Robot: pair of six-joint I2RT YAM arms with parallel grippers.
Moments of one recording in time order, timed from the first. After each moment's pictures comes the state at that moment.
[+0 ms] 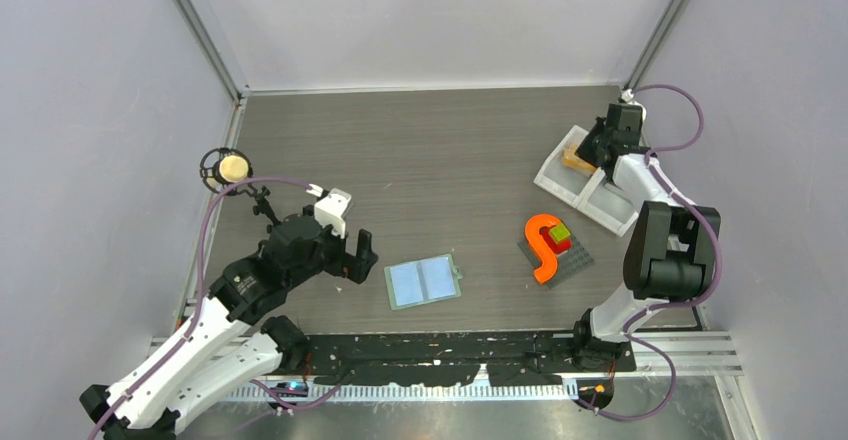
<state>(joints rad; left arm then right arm) -0.72 0.62 0.72 -0.66 -0.08 -0.23 -0.15 1.64 1.13 -0.16 -0.01 0.44</state>
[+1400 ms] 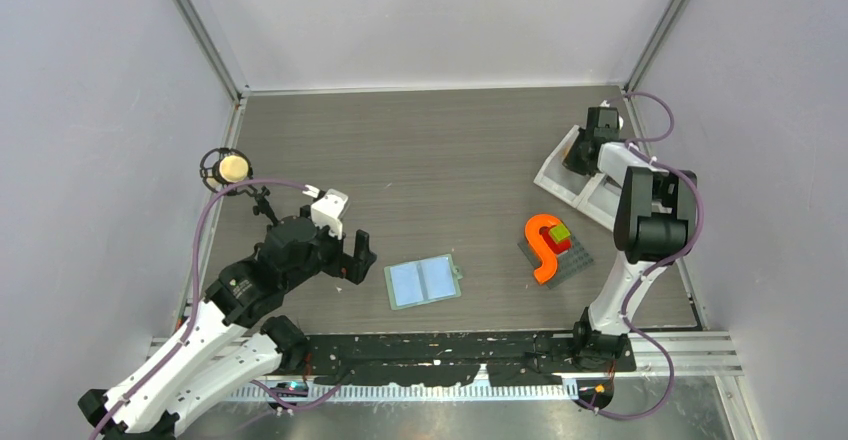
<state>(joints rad) -0.72 0.60 0.72 -0.66 -0.09 -0.23 -0.11 1.88 1.22 -0.22 0.04 0.40</state>
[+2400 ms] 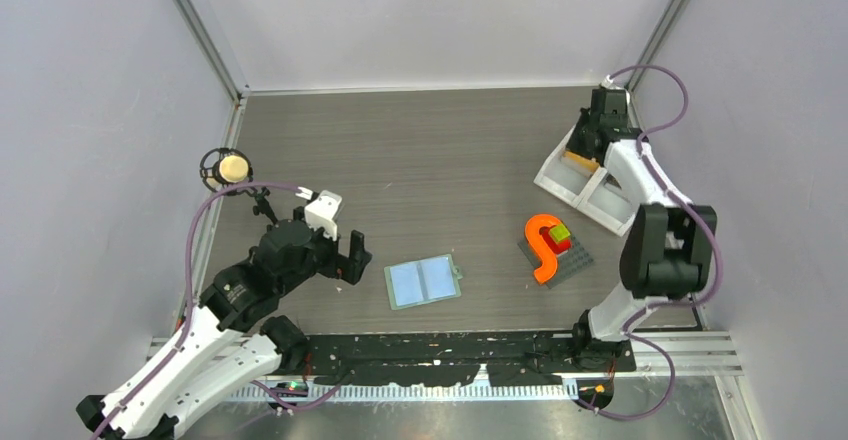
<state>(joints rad) -0.72 0.57 0.72 -0.69 -0.12 -0.22 -0.07 1.71 1.30 -0.38 0.08 0.34</state>
